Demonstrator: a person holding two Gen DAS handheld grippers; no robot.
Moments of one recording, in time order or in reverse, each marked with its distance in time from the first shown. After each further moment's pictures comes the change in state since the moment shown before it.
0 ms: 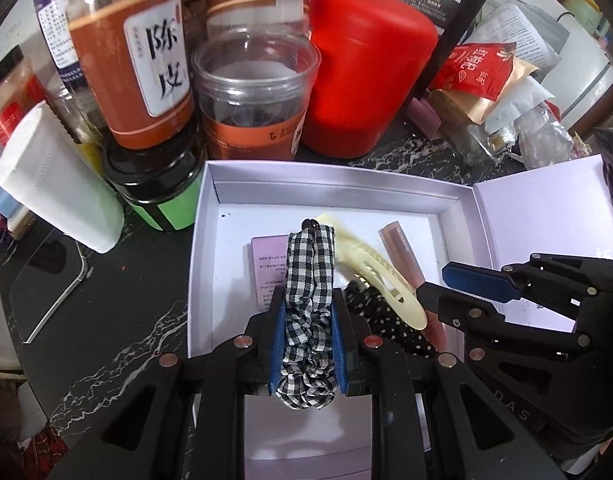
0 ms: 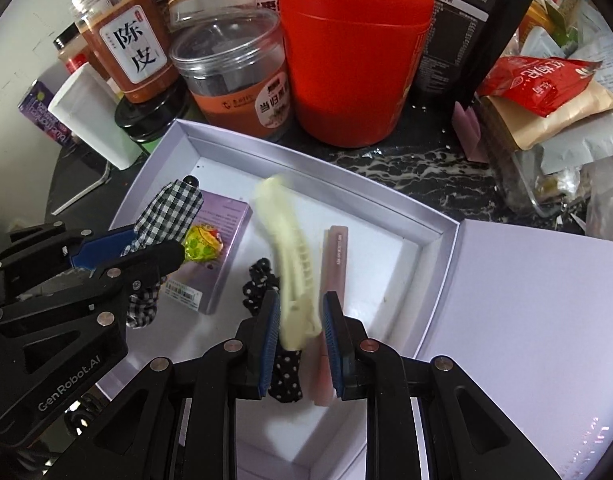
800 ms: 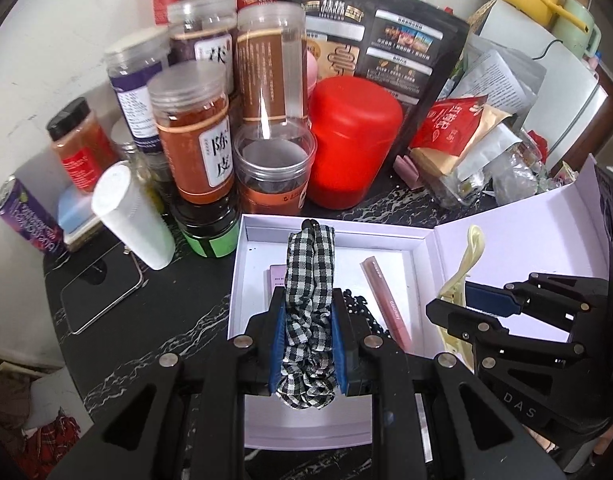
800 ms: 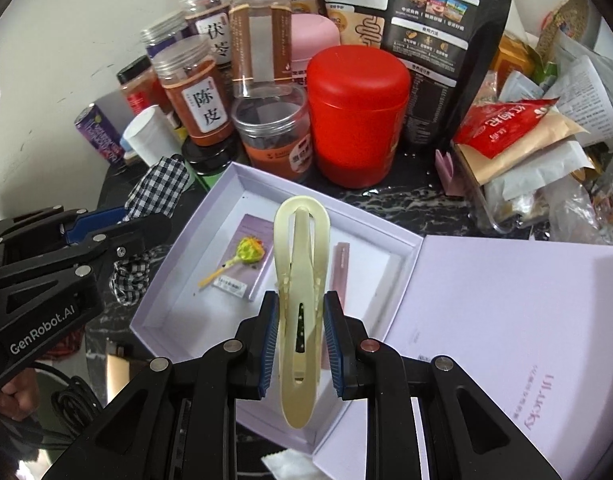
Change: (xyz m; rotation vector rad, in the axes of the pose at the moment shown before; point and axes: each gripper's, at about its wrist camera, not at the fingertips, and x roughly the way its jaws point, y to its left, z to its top) left arm -0.085 -0.008 -0.004 -0.021 -0.141 0.052; right arm -0.081 0.003 -0.019 -0.032 -0.134 0.060
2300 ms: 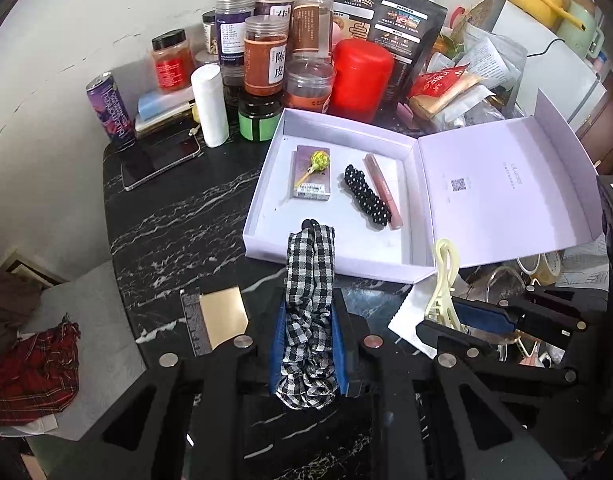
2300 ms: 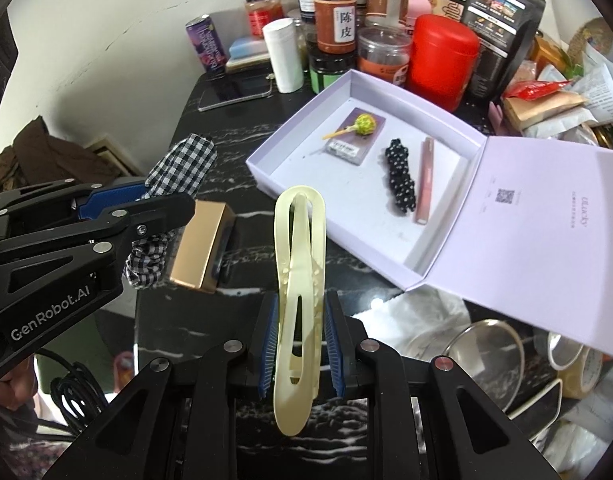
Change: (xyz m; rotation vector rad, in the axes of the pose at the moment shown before) left arm -0.106 -0.012 -0.151 -0.112 0.024 0.085; right arm -0.064 0.091 -0.146 -0.159 0.073 0.084
